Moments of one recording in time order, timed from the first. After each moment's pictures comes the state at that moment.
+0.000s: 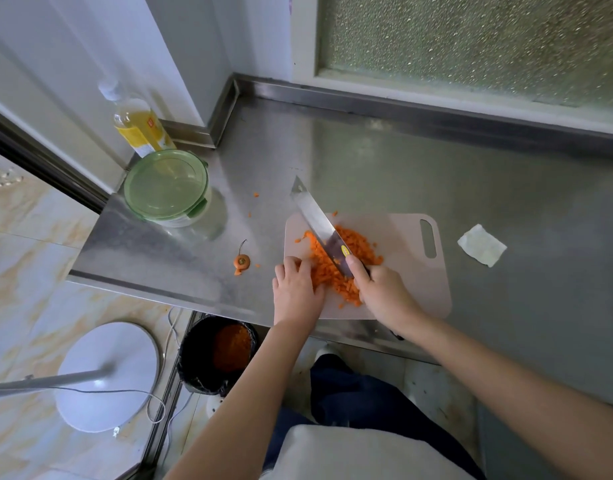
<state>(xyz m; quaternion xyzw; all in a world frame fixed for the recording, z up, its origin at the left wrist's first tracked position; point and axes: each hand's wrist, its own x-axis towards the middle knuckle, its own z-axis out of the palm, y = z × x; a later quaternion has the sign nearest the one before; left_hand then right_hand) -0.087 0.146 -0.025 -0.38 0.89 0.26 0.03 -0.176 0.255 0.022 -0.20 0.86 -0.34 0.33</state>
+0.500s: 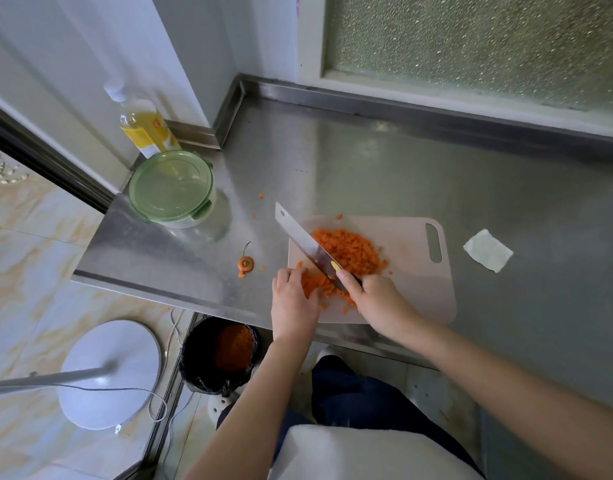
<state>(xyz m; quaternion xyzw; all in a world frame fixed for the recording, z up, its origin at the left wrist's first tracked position) -0.073 0.149 -0.026 -0.44 0.82 0.37 -0.06 -0.171 0.247 0.026 -0.26 0.86 -0.24 0.36</state>
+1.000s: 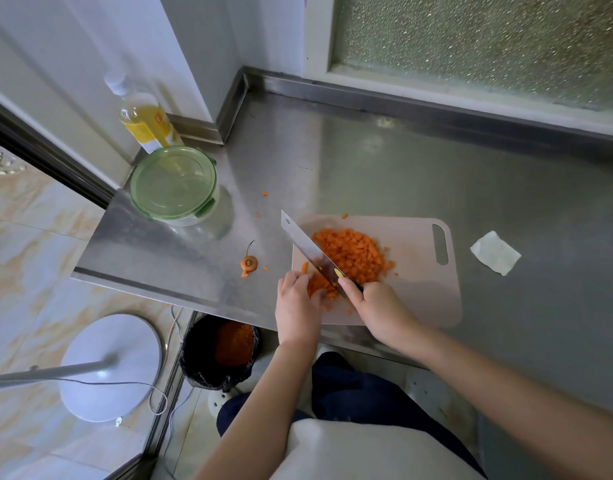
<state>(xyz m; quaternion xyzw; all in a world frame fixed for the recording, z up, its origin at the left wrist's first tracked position) -0.074 0.152 -0.025 -0.45 0.81 0.37 -0.09 -0.166 0.244 0.020 -0.26 0.87 -0.19 0.37</state>
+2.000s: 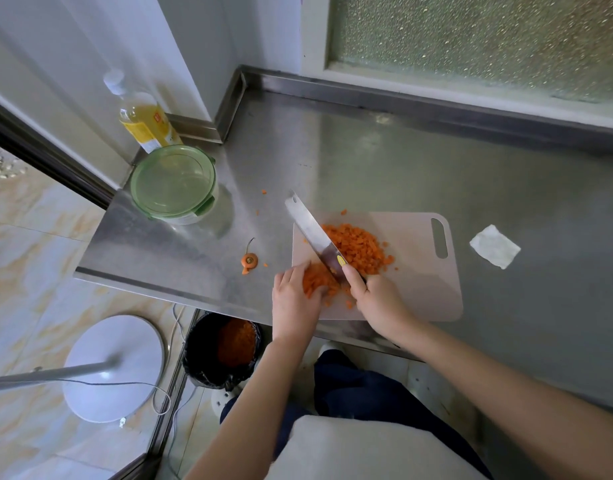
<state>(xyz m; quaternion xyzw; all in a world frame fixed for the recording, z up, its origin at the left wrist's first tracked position) -0.067 0.143 -0.031 -0.41 0.82 0.38 -0.10 -0.163 0.243 0.004 -0.20 0.86 -0.31 0.35</state>
